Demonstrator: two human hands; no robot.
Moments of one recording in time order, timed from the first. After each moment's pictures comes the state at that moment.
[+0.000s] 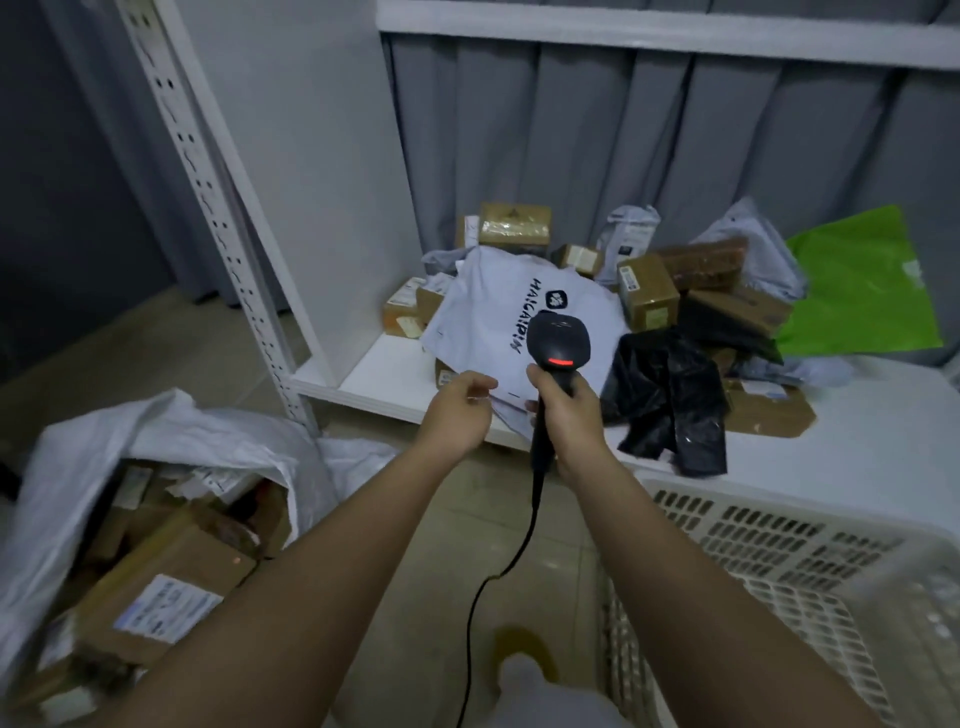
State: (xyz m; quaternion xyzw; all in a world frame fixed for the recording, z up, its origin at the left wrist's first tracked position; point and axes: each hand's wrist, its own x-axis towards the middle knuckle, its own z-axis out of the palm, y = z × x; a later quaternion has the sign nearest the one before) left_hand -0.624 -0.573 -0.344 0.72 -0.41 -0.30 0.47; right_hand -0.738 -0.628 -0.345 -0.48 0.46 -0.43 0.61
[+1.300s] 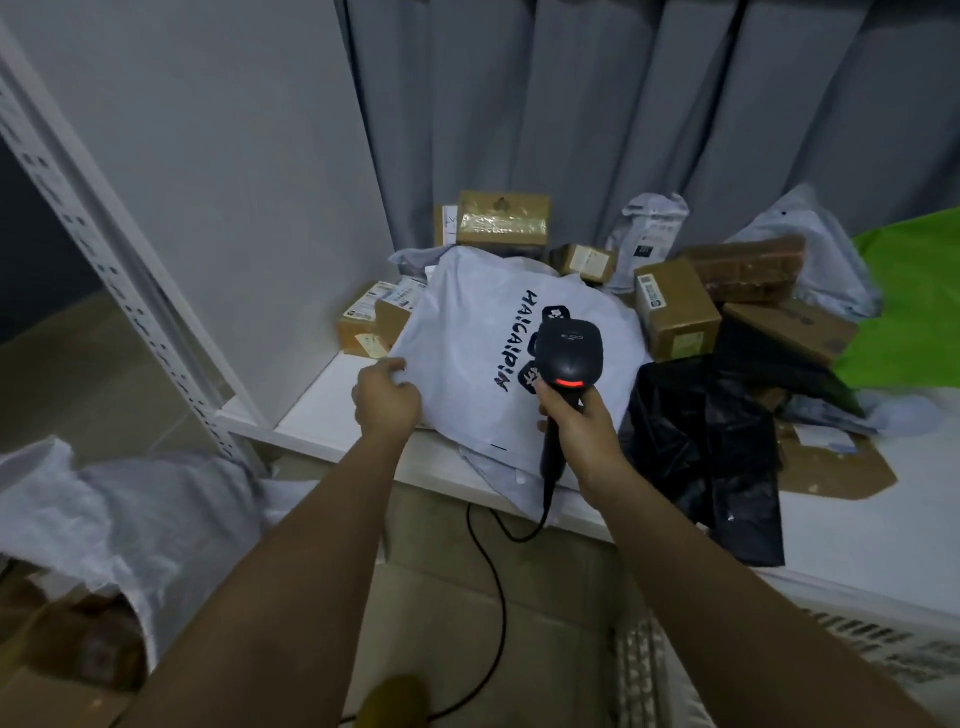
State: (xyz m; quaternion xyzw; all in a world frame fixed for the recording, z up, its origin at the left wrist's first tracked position) left_hand -0.519 -0.751 -0.422 0.80 -0.23 -0.21 0.51; right_hand -0.716 -0.789 -0.406 -0.52 0.46 -0.39 0.60
